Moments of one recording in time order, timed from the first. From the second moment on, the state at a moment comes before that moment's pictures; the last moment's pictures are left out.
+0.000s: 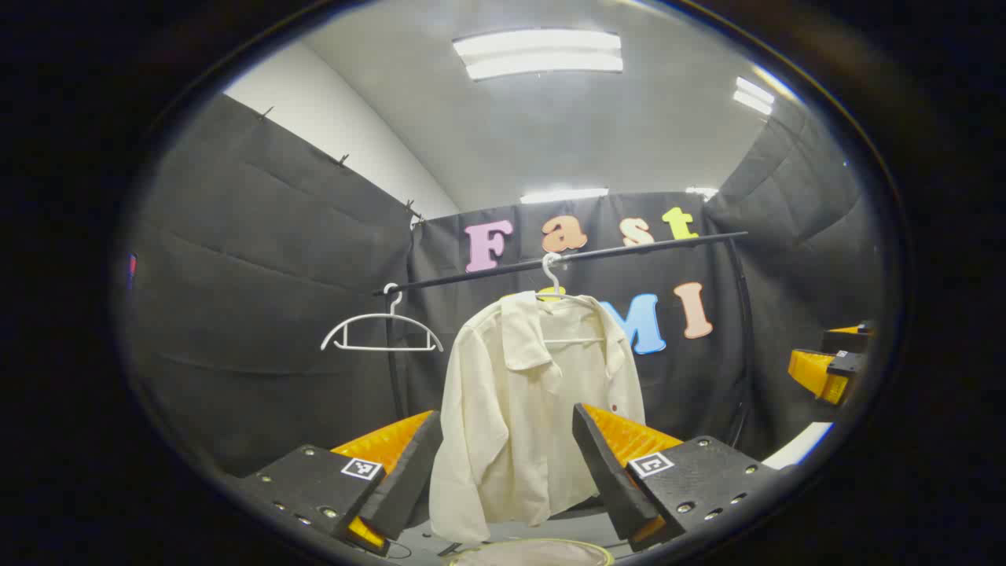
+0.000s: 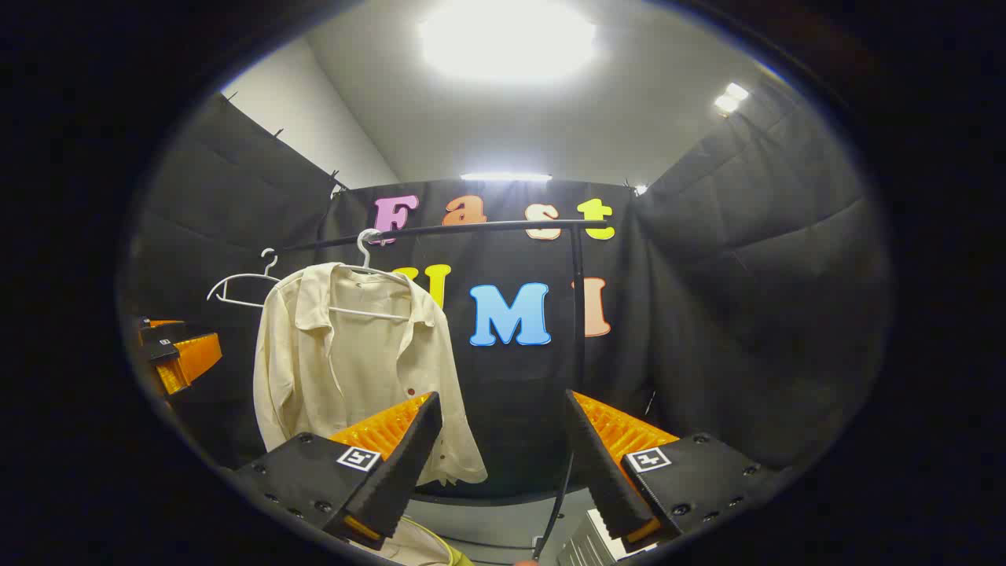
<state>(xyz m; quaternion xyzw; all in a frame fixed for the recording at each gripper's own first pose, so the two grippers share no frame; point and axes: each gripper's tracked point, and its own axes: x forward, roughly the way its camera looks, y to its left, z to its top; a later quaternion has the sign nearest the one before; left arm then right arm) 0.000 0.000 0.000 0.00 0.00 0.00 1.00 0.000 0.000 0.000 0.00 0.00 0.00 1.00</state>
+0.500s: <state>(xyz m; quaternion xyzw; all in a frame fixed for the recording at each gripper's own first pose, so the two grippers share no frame) 0.005 0.005 -0.003 0.00 0.00 -0.01 1.00 -0.006 0.003 0.001 -0.01 0.00 -0.01 1.00</state>
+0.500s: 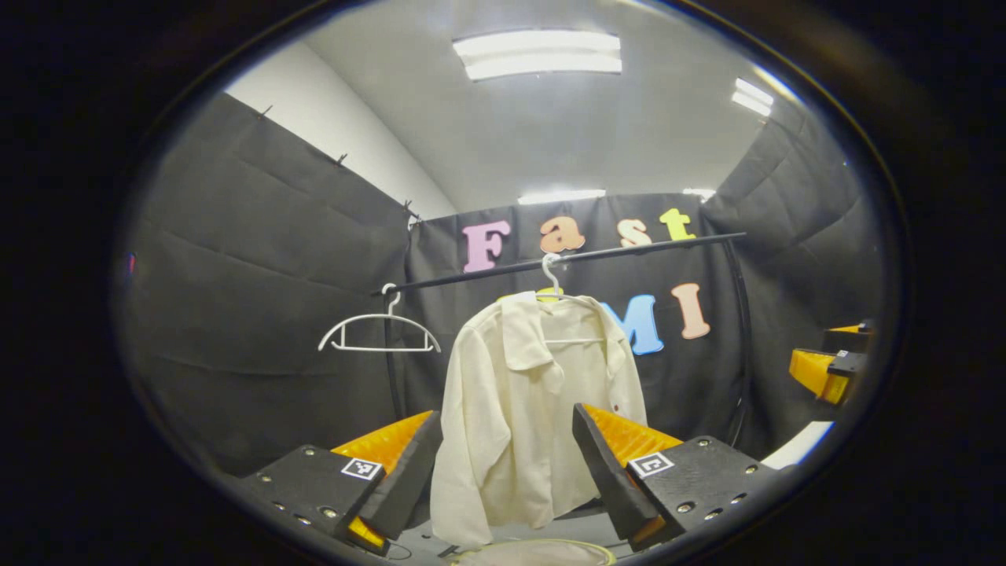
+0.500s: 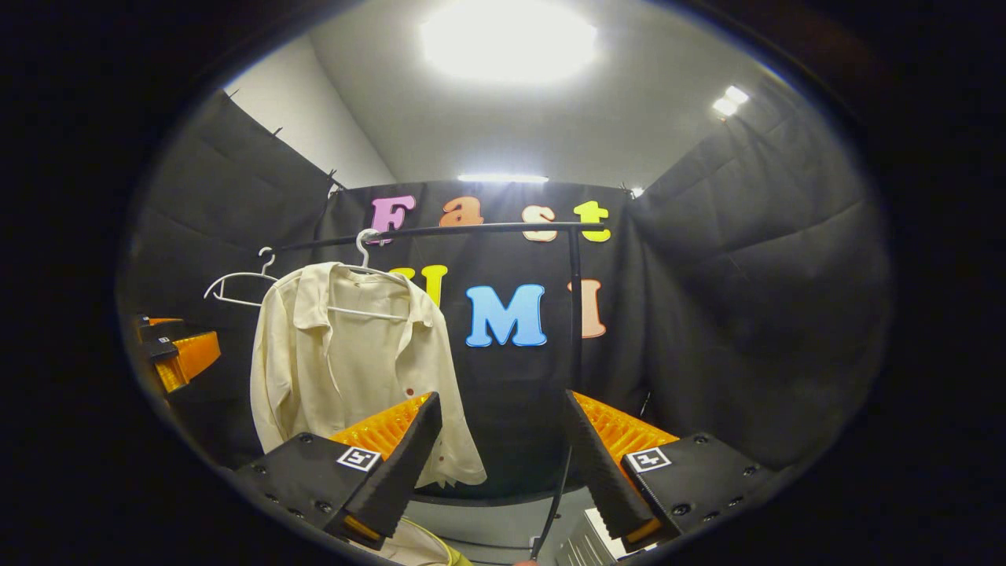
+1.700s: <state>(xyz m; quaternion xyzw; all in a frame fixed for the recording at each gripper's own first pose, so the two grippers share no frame) 0.075 -0.025 -0.003 0.00 -0.02 -0.02 1.00 0.073 0.064 0.017 0.01 -0.03 0.05 1.00</state>
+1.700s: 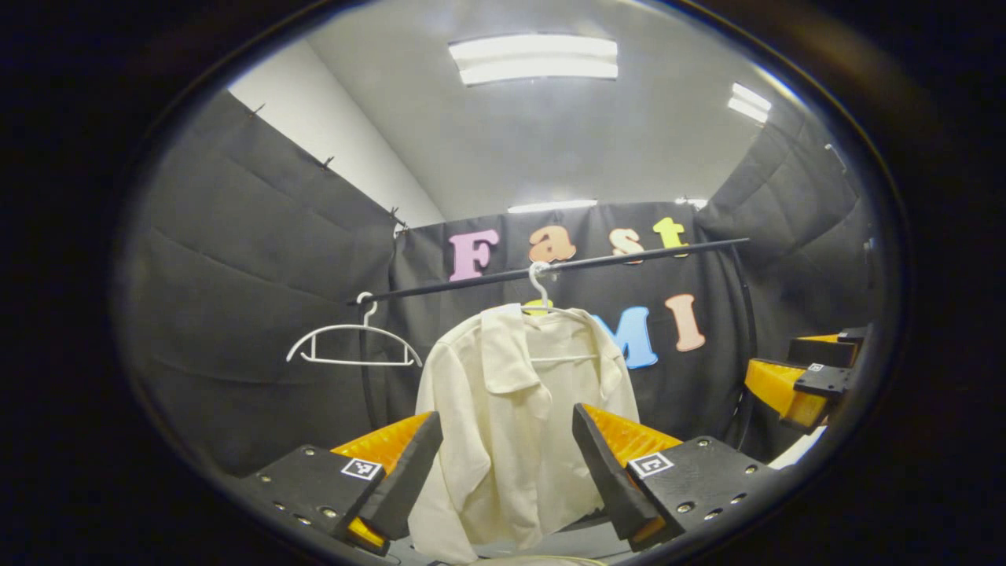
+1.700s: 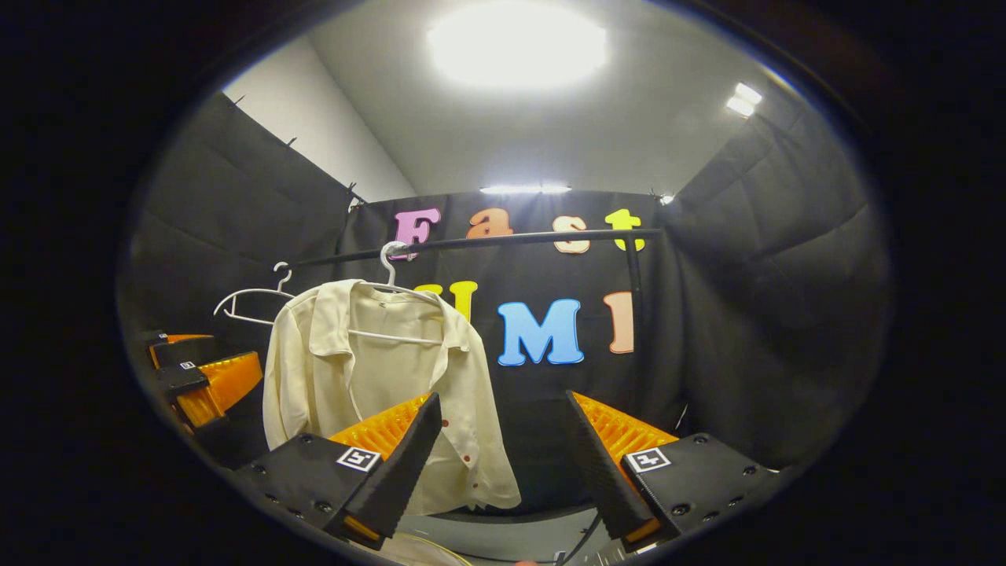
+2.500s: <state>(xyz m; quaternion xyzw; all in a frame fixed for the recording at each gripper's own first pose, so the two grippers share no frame) 0.190 -0.056 -0.047 0.03 0.01 0.01 1.00 0.202 0.123 -0.019 0.03 0.00 0.16 0.99</state>
